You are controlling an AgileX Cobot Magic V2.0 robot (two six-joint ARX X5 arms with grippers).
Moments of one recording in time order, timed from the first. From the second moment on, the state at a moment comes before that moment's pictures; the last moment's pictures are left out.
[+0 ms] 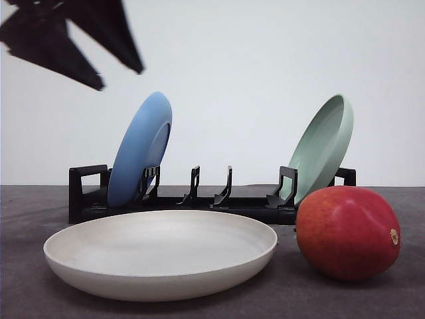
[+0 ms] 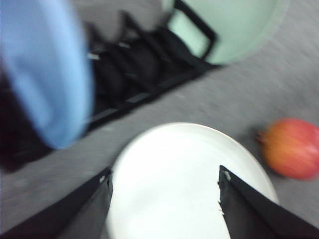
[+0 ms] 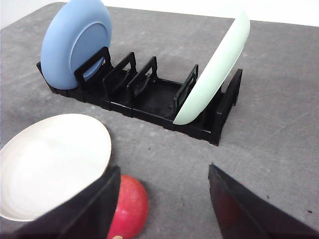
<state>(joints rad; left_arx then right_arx) -0.60 1.04 0.87 -0.46 0.06 -0.11 0.19 0.37 0.64 -0.69 -0.31 0.02</state>
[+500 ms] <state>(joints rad) -0.37 0.75 0.55 -0.36 0.07 -0.15 0.19 0.37 0.64 -0.69 -0.31 0.02</state>
